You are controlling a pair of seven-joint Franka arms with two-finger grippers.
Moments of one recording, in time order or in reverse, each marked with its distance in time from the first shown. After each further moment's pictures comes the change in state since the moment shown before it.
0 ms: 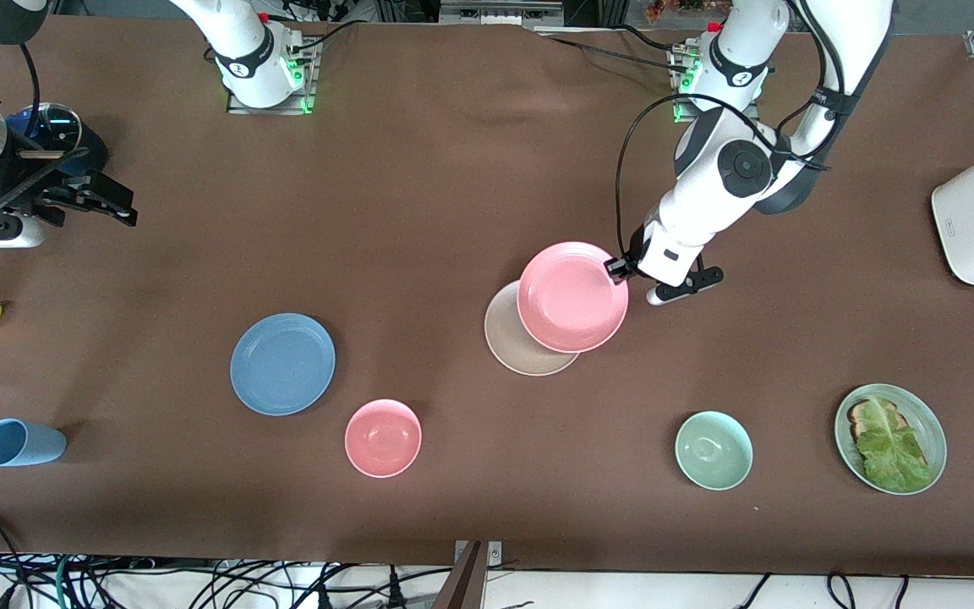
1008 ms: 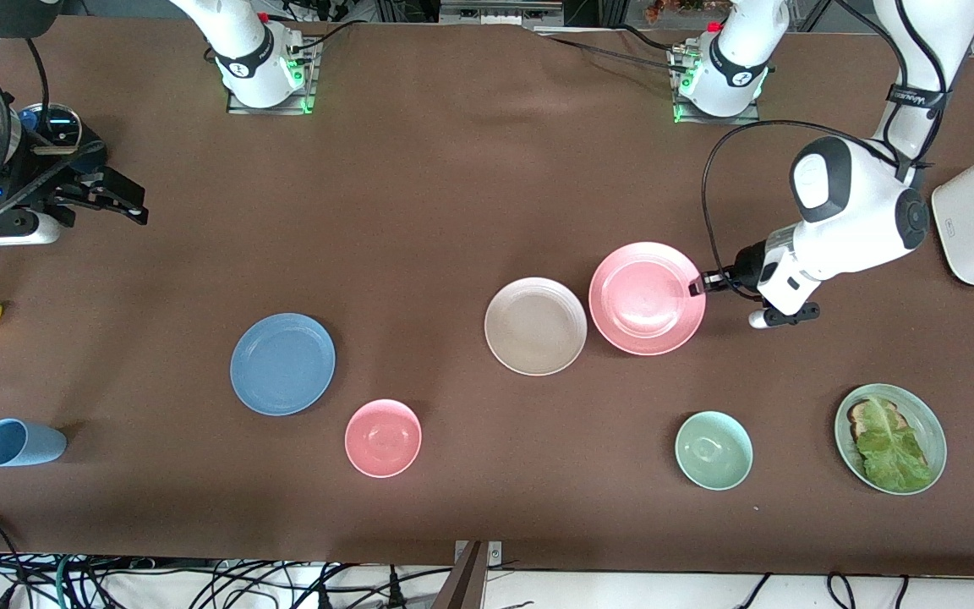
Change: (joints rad) left arm 0.222 -0.040 0.068 0.009 -0.365 -0.201 0.664; right arm 0.002 -0.003 0.026 0.002 0.000 0.006 0.000
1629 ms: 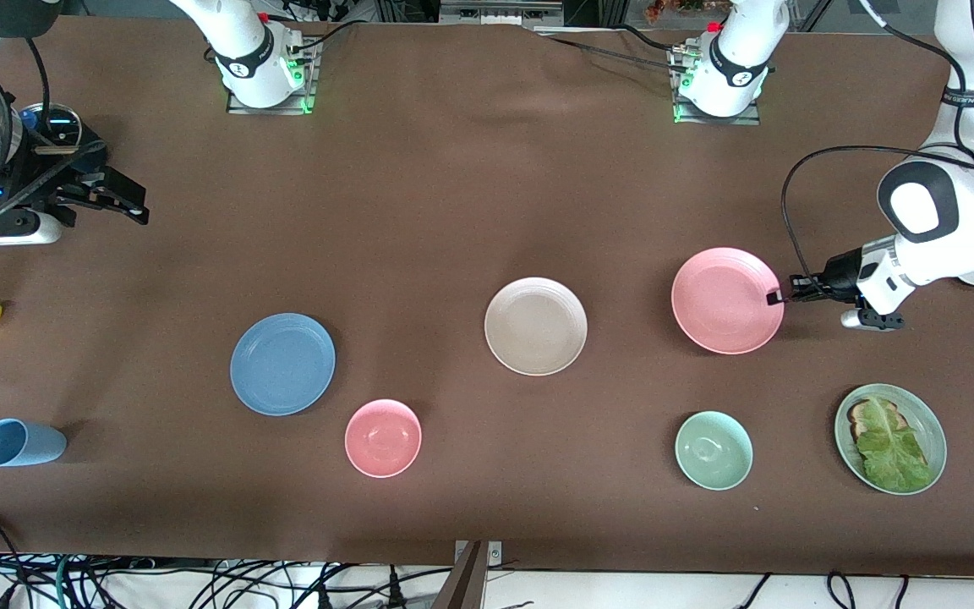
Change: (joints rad) left arm 0.010 0.041 0.303 0.000 -0.133 -0.058 0.565; right arm 0.001 0.000 0.003 0.000 0.000 0.000 0.000
